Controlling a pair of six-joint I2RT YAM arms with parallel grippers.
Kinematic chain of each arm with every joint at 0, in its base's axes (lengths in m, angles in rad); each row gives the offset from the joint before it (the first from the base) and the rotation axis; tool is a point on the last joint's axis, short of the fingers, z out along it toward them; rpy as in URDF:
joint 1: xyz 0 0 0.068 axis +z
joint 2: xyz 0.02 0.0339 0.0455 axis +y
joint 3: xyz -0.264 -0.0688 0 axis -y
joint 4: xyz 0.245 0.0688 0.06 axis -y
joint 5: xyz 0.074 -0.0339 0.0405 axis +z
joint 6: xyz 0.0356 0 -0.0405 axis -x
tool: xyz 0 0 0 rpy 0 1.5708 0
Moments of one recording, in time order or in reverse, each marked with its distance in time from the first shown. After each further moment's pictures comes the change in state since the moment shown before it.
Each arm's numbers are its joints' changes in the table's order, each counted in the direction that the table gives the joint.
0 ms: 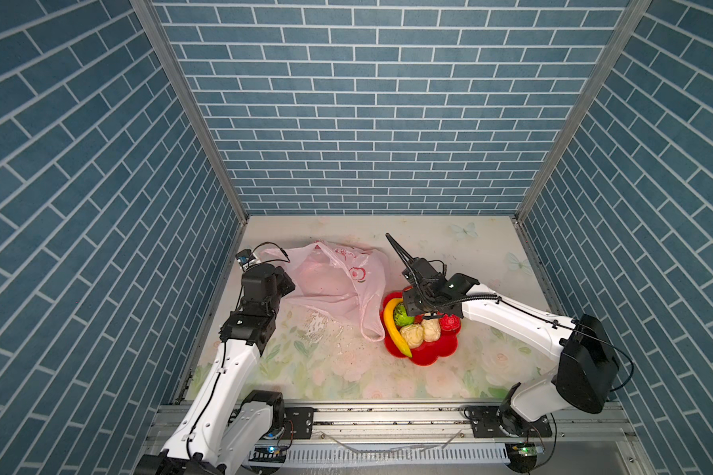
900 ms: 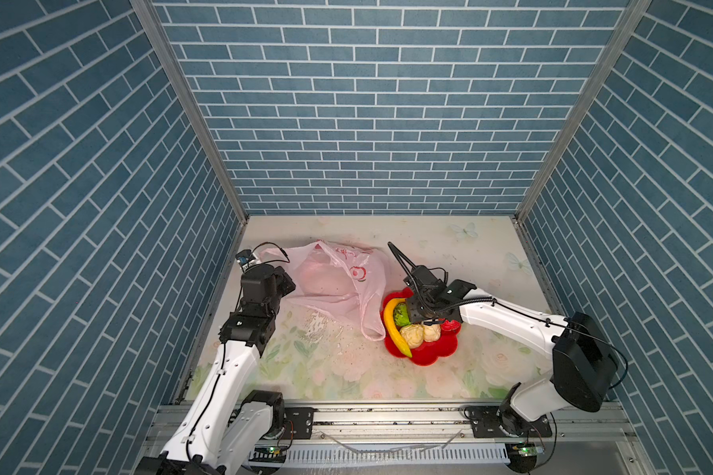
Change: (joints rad) left arm 0.000 -0.008 -0.004 0.008 -0.019 0.013; right arm -0.013 0.013 -0.084 0.046 0.000 -0.029
